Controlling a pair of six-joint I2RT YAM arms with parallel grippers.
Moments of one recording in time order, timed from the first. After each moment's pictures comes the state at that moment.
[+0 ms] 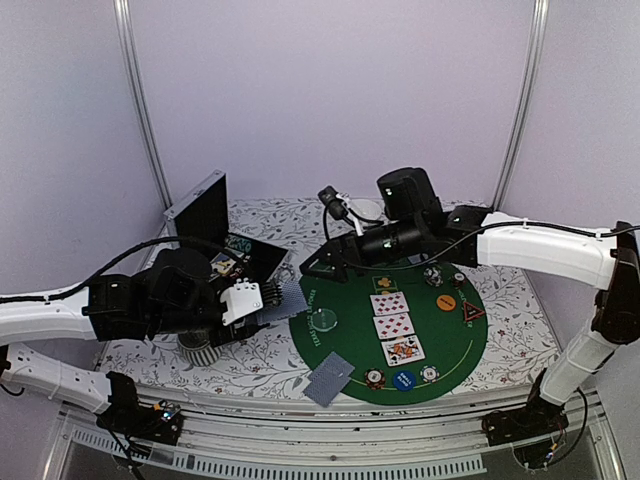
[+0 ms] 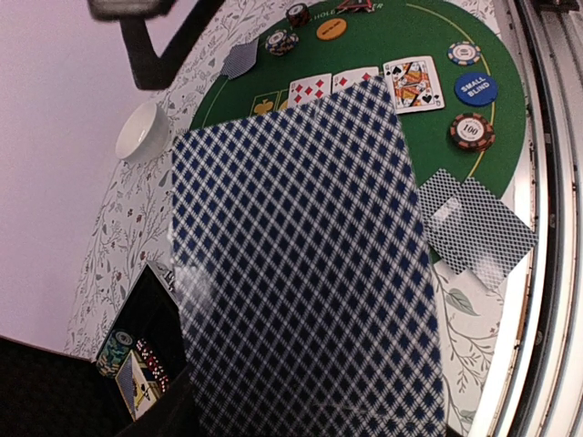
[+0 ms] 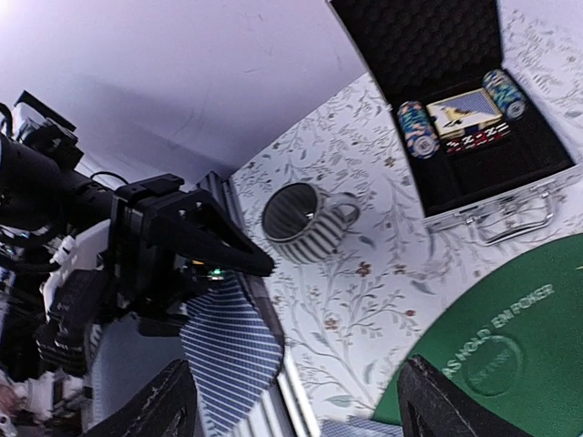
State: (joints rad) left arm -1.10 1.01 0.76 -0.38 -0.21 0.47; right arm 0.91 1.61 1.32 -0.20 -0.50 0.34
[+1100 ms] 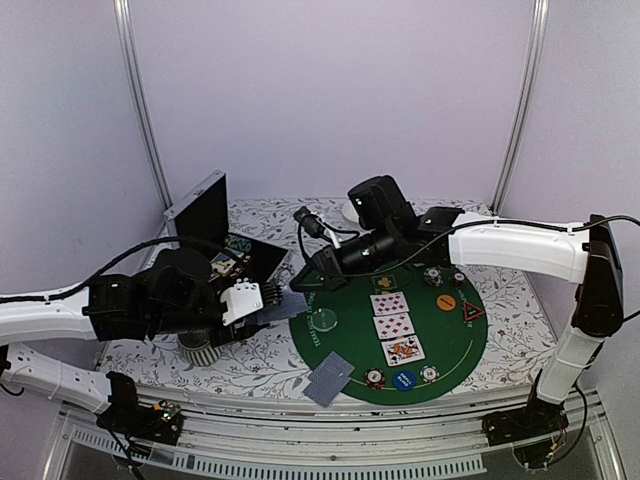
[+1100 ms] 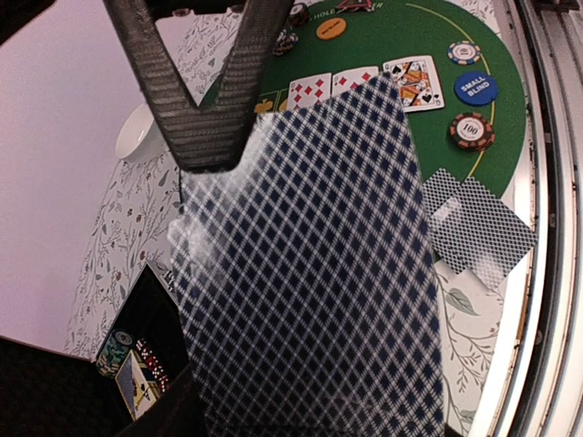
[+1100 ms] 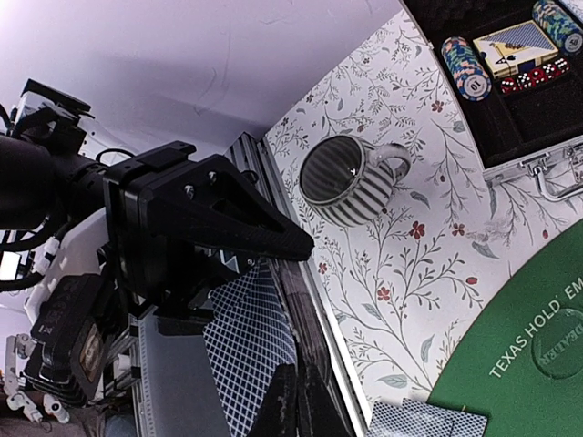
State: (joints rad) left arm -1.10 1.01 0.76 -0.38 -0.21 0.47; right arm 0.96 1.75 1.44 -0.27 -0.64 0.44
